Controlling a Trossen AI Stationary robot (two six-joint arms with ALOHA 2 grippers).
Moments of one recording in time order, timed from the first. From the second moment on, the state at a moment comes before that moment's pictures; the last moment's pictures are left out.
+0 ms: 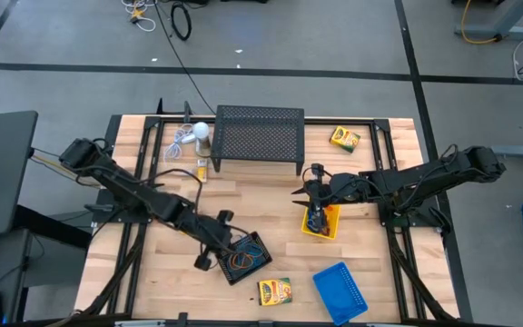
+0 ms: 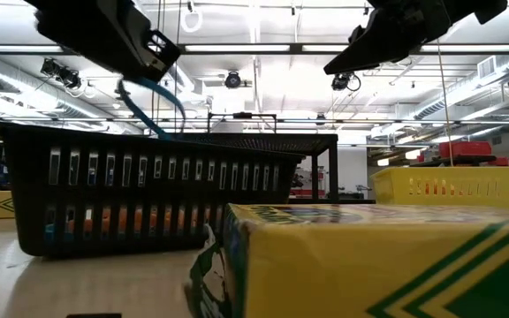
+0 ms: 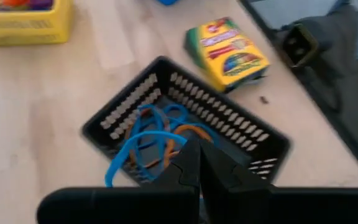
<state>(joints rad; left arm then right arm) -0.46 1.43 0.80 -0.08 -0.06 -0.07 0.16 1.18 0.73 -0.05 0.21 -0.17</state>
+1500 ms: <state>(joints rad) -0.53 1.60 0.80 0.23 -0.37 0.05 0.16 1.26 0.73 -0.06 0.21 -0.13</state>
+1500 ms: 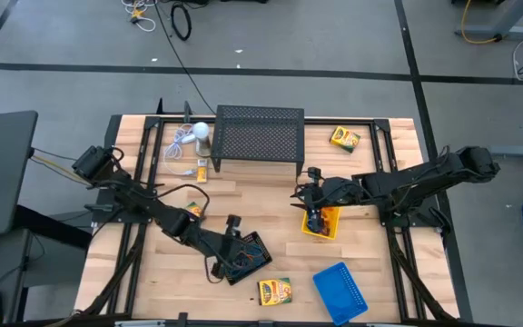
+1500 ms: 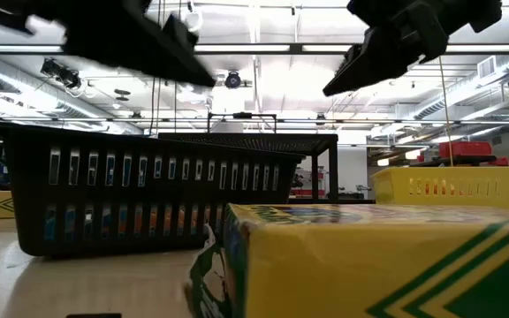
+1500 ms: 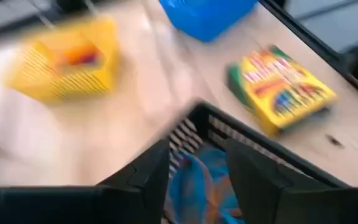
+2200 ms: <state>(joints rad) -0.34 1.29 0.63 0.45 0.07 0.27 0.16 1.34 0.73 -0.01 0.19 -0.11</state>
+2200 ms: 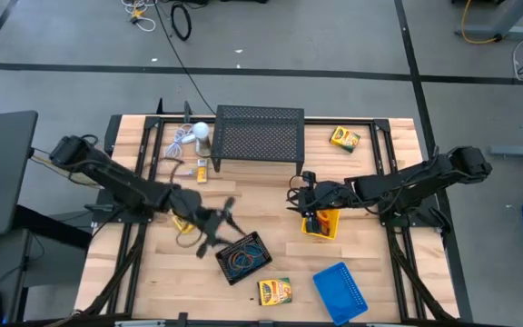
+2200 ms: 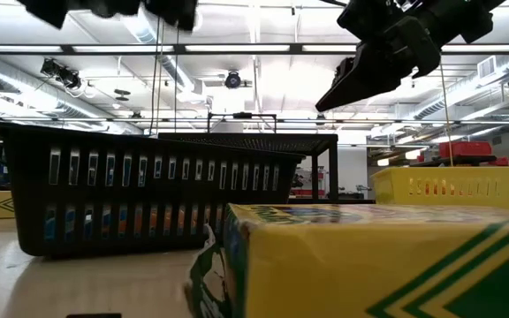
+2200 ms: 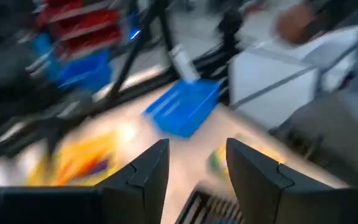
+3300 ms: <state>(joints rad) -0.22 0.49 0.01 0.39 -0.19 0.10 0.32 1.34 0.98 -0.62 0.03 0.19</state>
